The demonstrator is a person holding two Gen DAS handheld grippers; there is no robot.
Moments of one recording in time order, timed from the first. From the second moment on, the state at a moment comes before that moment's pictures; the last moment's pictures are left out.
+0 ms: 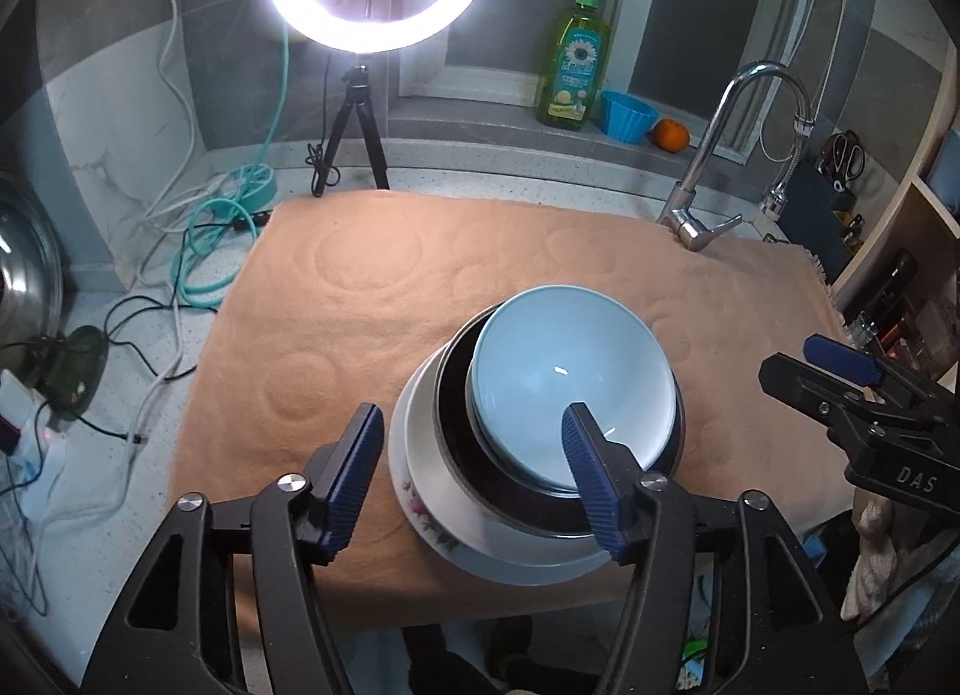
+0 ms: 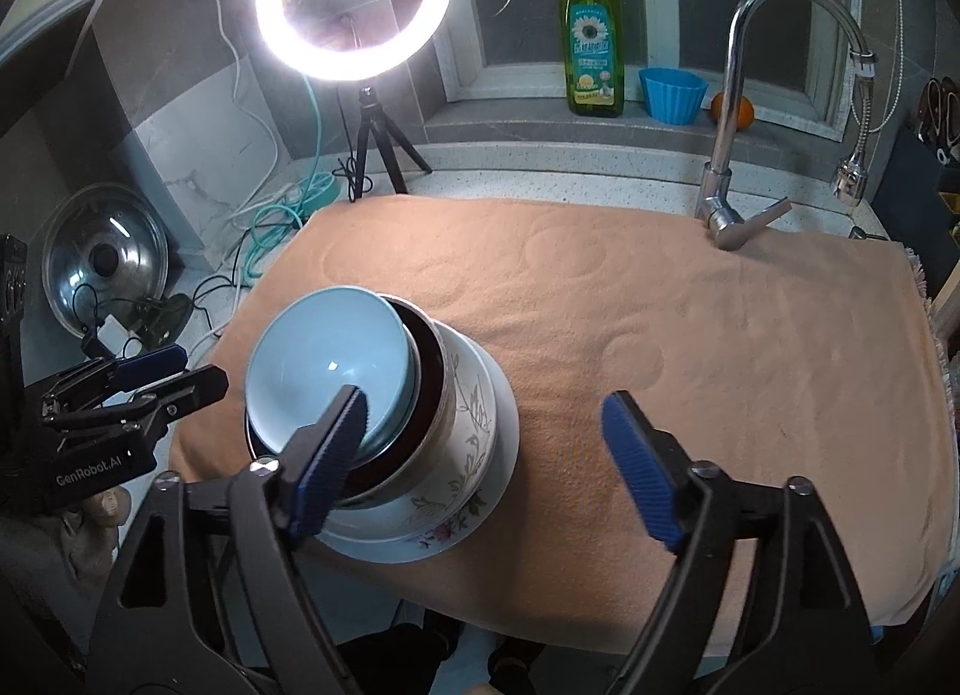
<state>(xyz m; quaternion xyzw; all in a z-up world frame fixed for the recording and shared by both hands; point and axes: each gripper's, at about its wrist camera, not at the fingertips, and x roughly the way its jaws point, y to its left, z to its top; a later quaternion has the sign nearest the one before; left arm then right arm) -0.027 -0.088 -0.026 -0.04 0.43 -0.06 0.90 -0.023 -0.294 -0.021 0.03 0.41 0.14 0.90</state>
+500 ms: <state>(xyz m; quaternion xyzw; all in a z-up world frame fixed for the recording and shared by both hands) -0.019 -0.085 -0.025 -0.03 0.43 -0.04 0.90 -0.020 -0.291 -0.018 0.02 0.41 0.14 0.90</state>
